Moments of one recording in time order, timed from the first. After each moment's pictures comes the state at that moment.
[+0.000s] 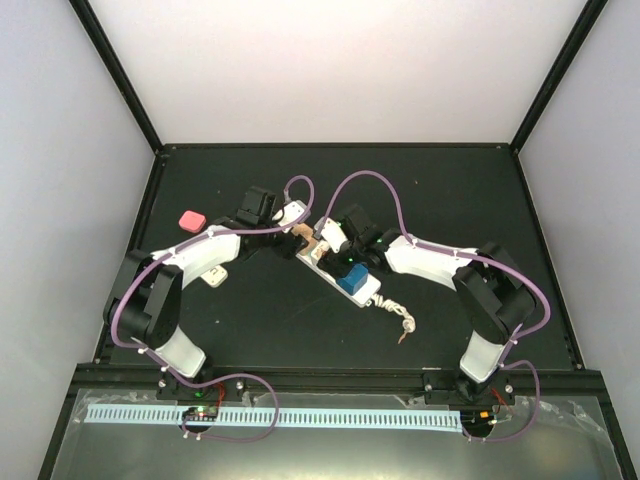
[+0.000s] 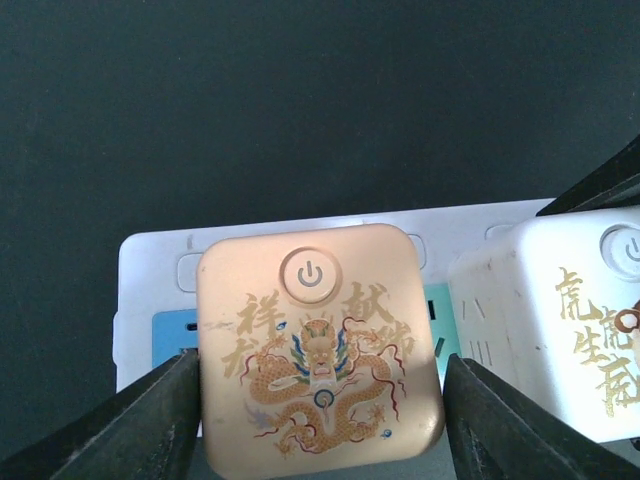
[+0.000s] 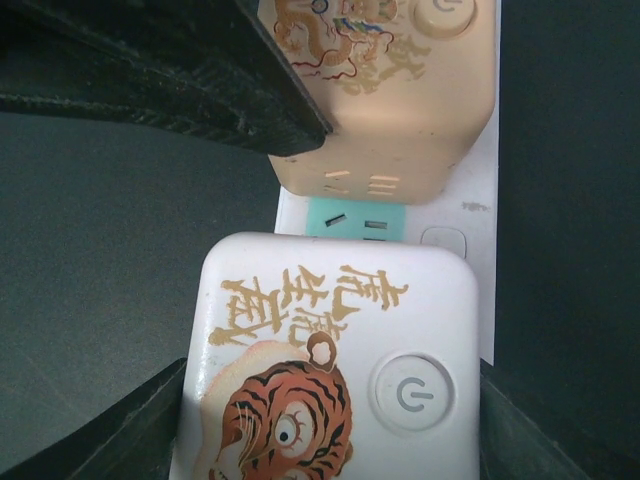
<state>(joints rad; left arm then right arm) -0.41 1.60 0.97 -0.24 0.31 0.25 0.75 1.74 1.07 -0.23 -0.19 -0.15</state>
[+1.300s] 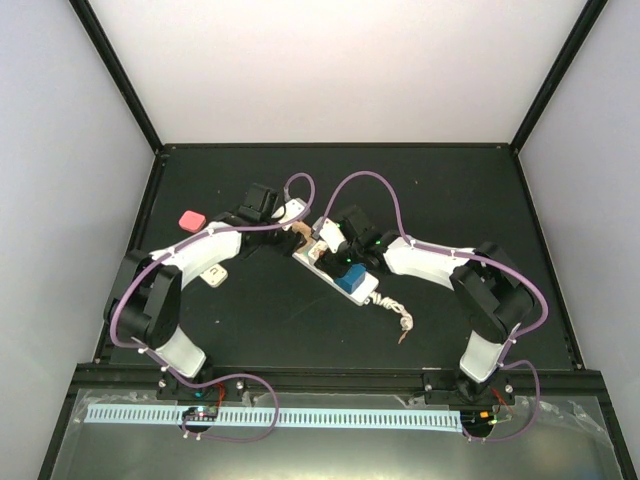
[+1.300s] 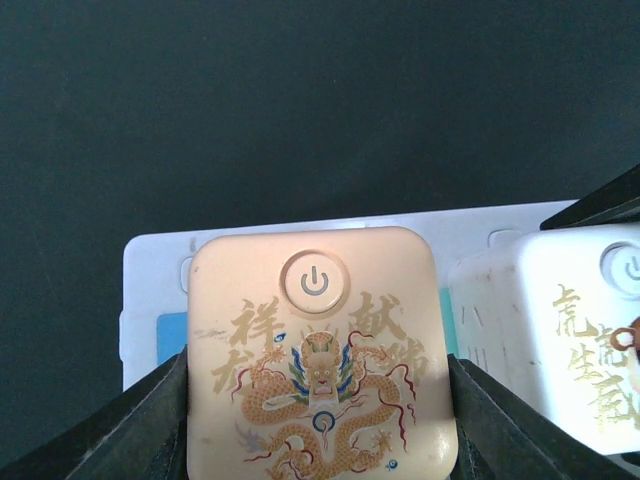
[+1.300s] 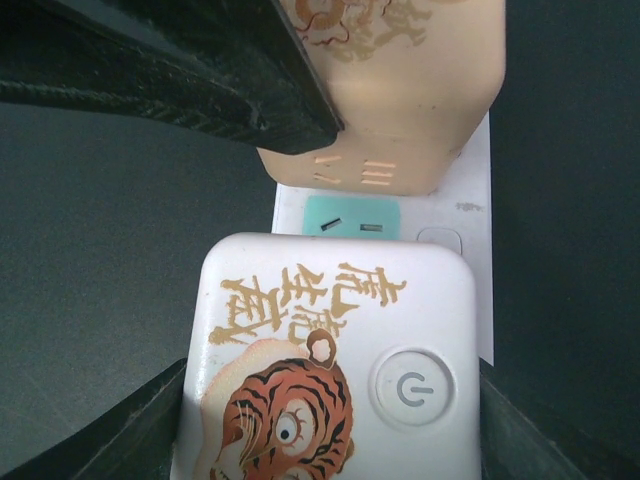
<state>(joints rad) -0.43 1.60 1.01 -0.32 0.25 0.23 0.75 1.76 1.06 -0.18 -0.19 -0.14</state>
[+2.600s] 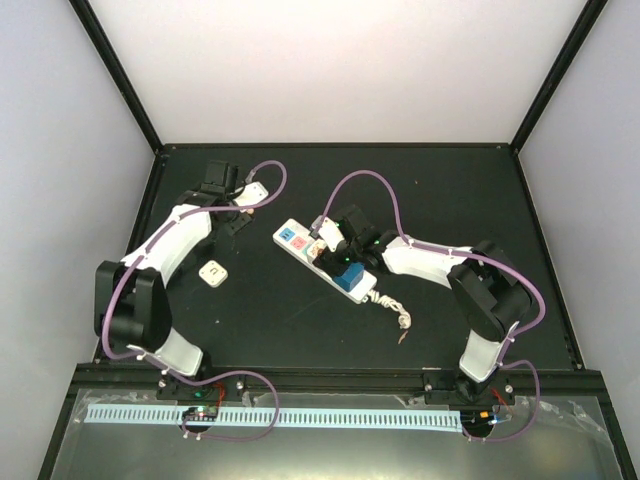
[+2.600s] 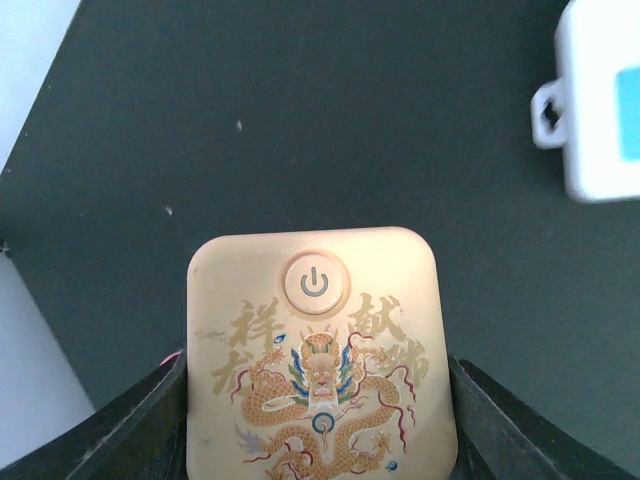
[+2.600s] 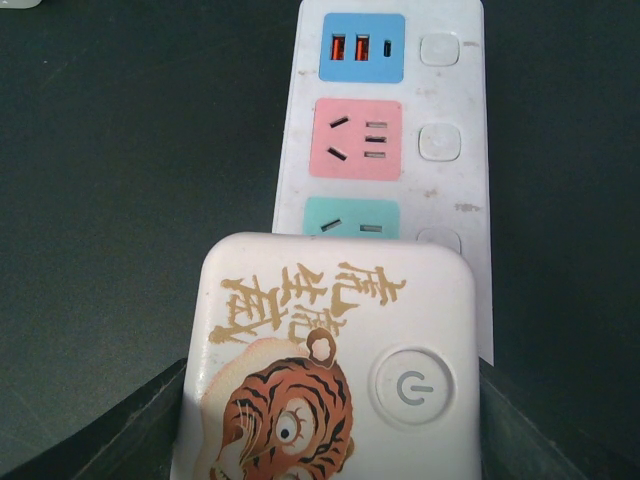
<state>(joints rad) -0.19 1.54 1.17 -0.58 -0.11 0.67 0.75 1.77 1.06 -0.15 -0.19 -0.14</state>
